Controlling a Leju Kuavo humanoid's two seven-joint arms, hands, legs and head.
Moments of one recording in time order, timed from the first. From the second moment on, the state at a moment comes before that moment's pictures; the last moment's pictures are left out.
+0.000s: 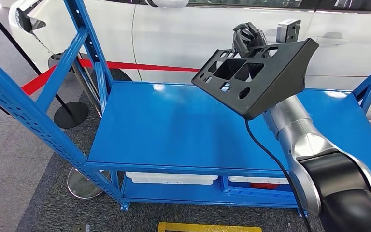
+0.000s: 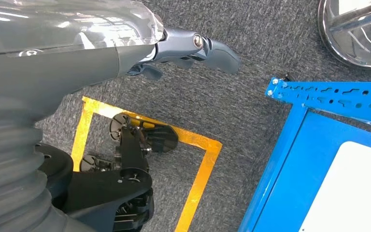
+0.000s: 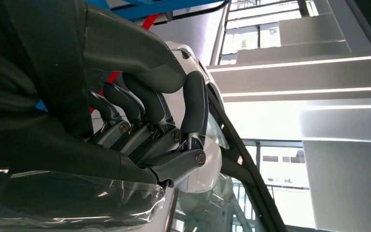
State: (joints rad) left arm -0.18 -0.10 -0.90 -0.17 1.19 0.24 -0.63; right arm -1.11 -0.09 0.27 -0.61 -0.37 0.22 -0.43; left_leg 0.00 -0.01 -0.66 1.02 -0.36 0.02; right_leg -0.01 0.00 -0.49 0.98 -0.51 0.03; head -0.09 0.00
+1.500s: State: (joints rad) left arm -0.18 -0.11 -0.85 -0.18 1.13 0.27 -0.60; right arm -1.04 -0.09 0.27 -0.70 -0.34 0.17 -0.43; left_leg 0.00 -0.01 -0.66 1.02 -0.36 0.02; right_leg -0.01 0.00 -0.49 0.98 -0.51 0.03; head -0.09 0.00
